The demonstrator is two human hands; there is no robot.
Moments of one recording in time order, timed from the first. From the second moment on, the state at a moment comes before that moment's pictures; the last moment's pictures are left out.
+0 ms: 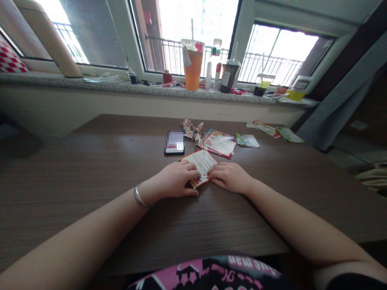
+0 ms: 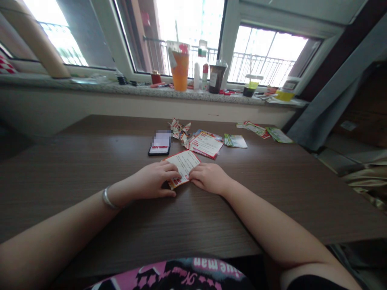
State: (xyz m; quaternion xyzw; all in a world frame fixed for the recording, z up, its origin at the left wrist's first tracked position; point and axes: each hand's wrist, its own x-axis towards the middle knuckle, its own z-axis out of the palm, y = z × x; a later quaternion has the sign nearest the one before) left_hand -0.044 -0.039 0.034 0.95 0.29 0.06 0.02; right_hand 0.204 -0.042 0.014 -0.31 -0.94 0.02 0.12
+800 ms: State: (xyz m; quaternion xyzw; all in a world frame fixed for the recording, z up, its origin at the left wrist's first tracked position) left_hand -0.035 -0.041 0.035 0.90 0.40 0.13 0.14; right_hand 0.196 -0.046 0.018 -0.30 -0.95 0.04 0.13
